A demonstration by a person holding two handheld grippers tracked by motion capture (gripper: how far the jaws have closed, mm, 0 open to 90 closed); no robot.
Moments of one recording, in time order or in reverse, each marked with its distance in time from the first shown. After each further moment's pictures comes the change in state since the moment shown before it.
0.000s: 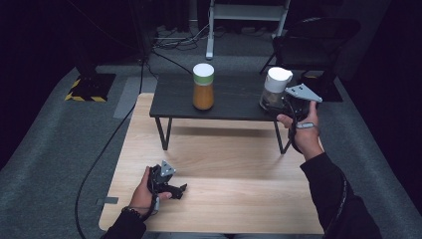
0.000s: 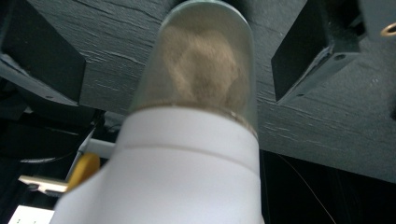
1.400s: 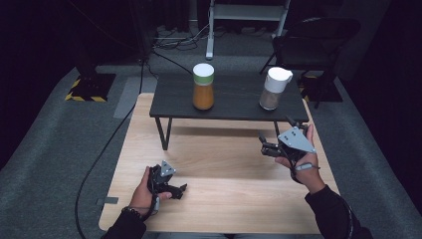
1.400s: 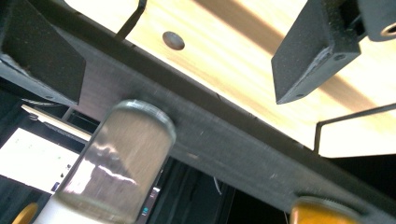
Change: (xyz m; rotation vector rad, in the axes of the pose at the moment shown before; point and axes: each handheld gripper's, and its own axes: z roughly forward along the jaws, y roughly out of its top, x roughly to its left) left arm 0.000 0.000 0.000 0.000 0.001 0.000; right arm 0.023 -0.101 -0.053 -0.157 0.065 -0.270
